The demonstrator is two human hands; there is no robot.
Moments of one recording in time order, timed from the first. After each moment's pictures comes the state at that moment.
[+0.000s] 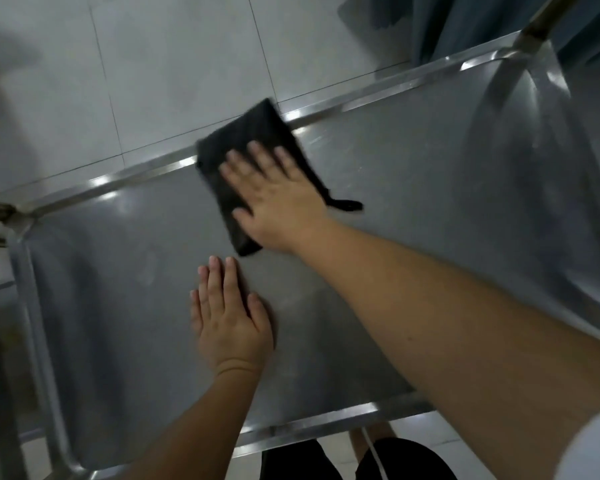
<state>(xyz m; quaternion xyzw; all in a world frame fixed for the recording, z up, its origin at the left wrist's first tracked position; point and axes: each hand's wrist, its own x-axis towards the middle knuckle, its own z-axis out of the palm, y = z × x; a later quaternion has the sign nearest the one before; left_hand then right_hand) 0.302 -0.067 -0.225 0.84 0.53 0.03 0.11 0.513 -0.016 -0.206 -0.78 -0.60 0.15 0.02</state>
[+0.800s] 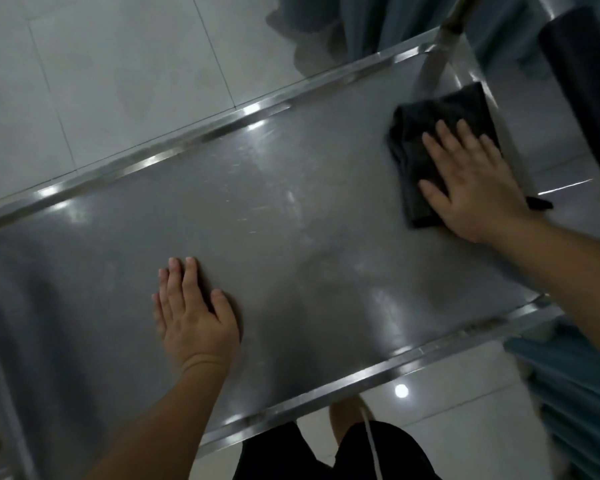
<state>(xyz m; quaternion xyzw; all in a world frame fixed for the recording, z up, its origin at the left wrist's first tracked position) 0.302 -0.069 -0.221 0.84 0.52 0.03 0.14 0.689 -0.290 -0.193 -0.90 -0.43 0.11 -0.04</state>
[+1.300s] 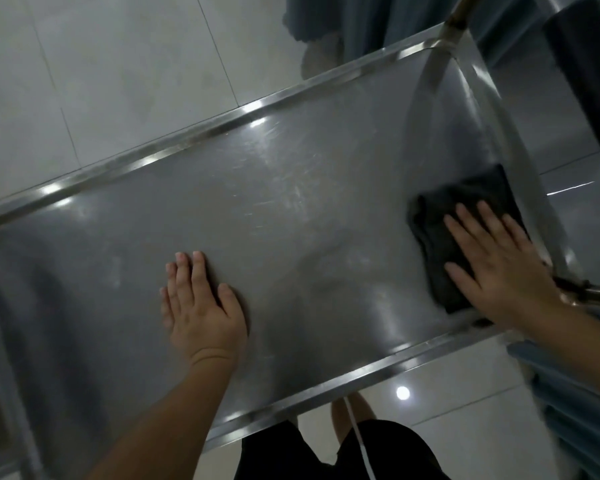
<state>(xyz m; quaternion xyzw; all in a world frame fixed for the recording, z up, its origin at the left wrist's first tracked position) 0.303 -0.069 -0.223 0.84 0.52 0.04 0.13 0.610 -0.376 -0.193 -0.88 -0.46 0.13 -0.07</state>
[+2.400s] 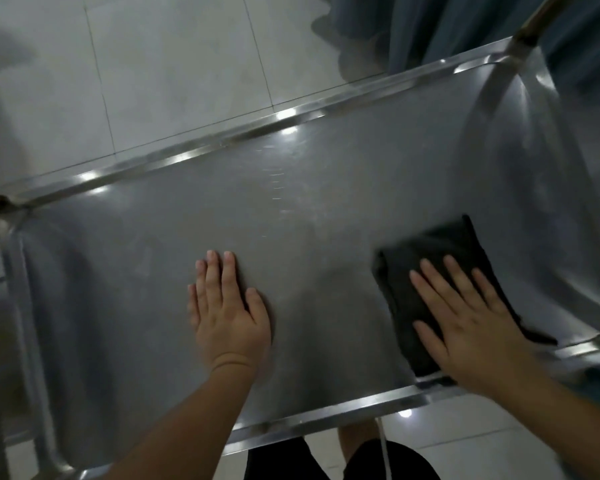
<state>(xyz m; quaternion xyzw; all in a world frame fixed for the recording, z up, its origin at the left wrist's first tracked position) 0.301 -0.070 -0.225 0.84 0.52 0.04 0.12 0.531 -0.335 -0.207 -0.84 -0.52 0.14 -0.03</state>
